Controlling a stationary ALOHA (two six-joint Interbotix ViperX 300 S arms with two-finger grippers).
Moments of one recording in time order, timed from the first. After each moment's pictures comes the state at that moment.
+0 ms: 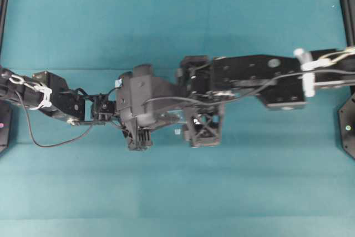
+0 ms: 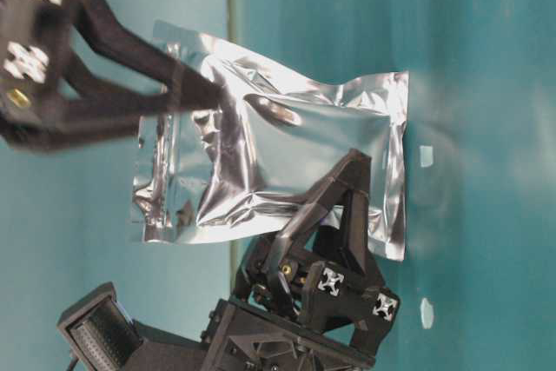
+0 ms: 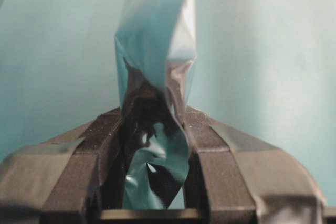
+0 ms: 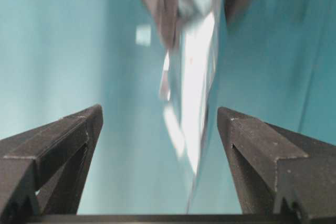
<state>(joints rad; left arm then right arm) 0.05 0.32 0.81 0.02 -0.76 -0.08 0.00 0.12 0.10 -0.03 1.10 -0.06</state>
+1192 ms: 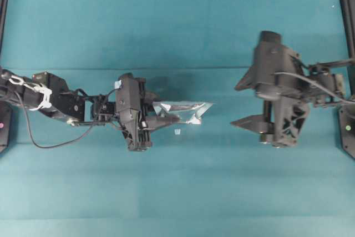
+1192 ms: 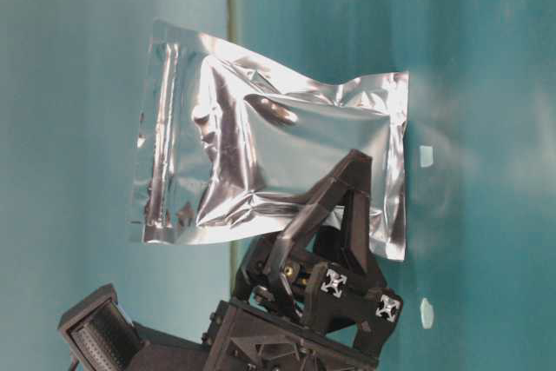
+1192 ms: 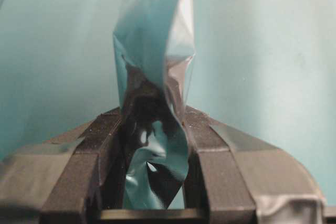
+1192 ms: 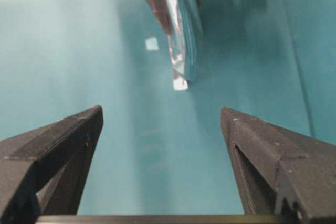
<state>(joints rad) 0.04 0.32 0.81 0.02 -0.76 -0.07 0.04 -0.45 0.65 -0.11 0.62 0.25</state>
